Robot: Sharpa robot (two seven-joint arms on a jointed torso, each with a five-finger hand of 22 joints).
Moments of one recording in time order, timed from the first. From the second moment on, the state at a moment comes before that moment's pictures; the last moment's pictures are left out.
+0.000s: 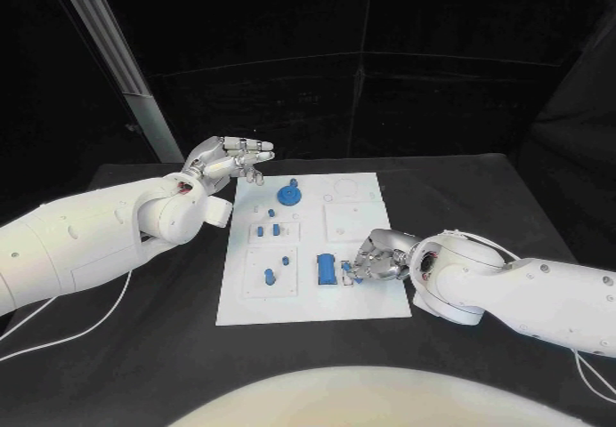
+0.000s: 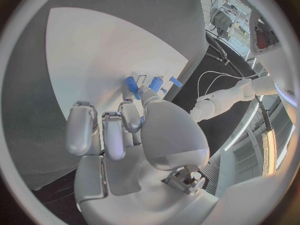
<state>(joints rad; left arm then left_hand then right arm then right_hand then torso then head) 1.18 -0.76 -0.09 1.29 -0.05 -0.14 0.39 1.34 -0.08 0.43 -0.05 0.05 0.98 0.18 0.12 0.07 0.97 0.12 0.26 0.07 1.20 0.03 0.99 0.51 0.18 1.16 0.13 0.62 0.74 1.00 -0.88 -0.05 1.78 -1.29 -0.21 -0.51 1.25 0.05 0.03 0.14 0.34 1.00 0.11 0.28 0.14 1.37 0.03 1.25 1.24 1.47 -0.05 1.49 1.31 0.08 1.43 0.06 1.38 1.22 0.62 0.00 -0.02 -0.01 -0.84</state>
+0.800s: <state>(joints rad) 1.18 -0.76 -0.09 1.29 -0.05 -0.14 0.39 1.34 -0.08 0.43 -0.05 0.05 0.98 0.18 0.12 0.07 0.97 0.12 0.26 0.07 1.20 0.04 0.99 0.51 0.18 1.16 0.13 0.62 0.74 1.00 -0.86 -0.05 1.77 -1.31 -0.18 -0.53 1.20 0.05 0.01 0.19 0.41 1.07 0.08 0.30 0.17 1.39 0.00 1.25 1.25 1.47 -0.06 1.49 1.31 0.08 1.44 0.05 1.38 1.22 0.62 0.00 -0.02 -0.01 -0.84</state>
